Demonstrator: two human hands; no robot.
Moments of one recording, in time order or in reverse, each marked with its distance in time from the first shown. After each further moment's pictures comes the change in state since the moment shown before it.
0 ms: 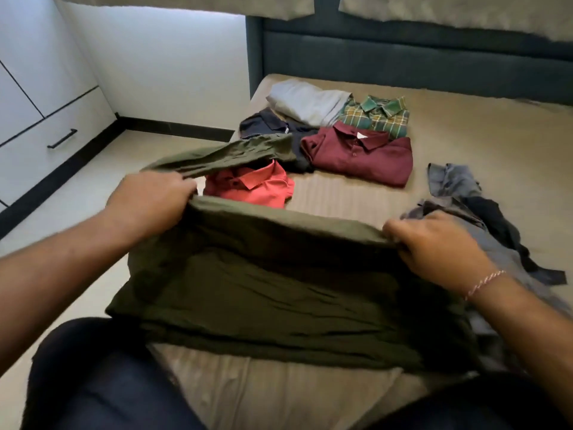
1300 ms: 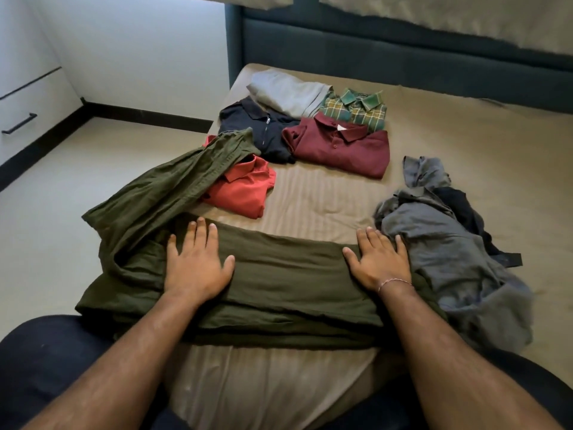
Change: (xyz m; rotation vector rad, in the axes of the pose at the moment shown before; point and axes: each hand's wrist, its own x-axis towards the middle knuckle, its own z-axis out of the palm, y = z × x) left_hand -0.036 0.139 0.133 -0.419 -0.171 -0.293; right_hand -0.017 -0.036 0.121 0.099 -0.434 0.676
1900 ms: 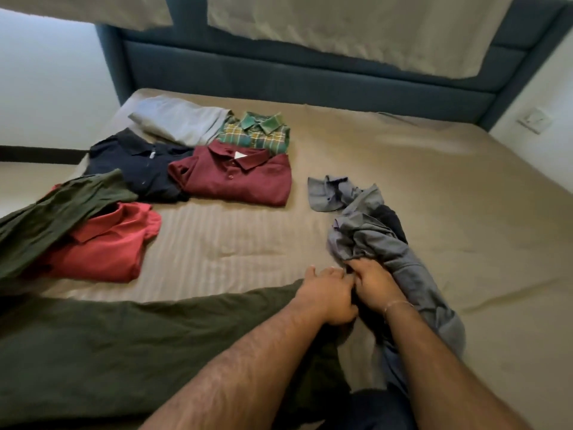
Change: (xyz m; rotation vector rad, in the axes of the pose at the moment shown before) left_hand 0.022 0.425 -0.029 -0.178 -0.371 0.883; right_hand 0.033 0.211 -0.016 0.372 -0.018 0.115
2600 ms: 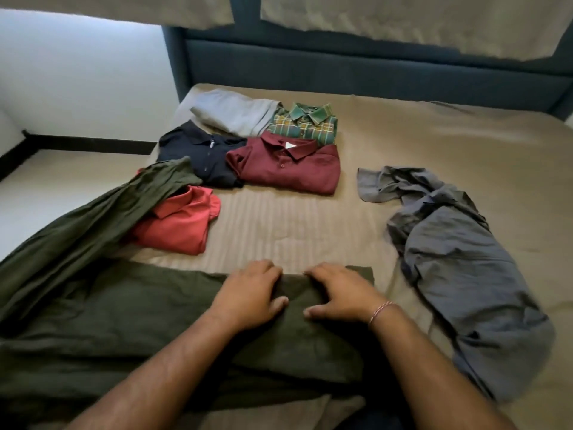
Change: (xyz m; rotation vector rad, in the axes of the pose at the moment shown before) left_hand -0.184 -0.152 0.002 0.073 0.246 -0.294; right_hand -0.055 -0.162 0.031 -0.165 -0.270 -0.427
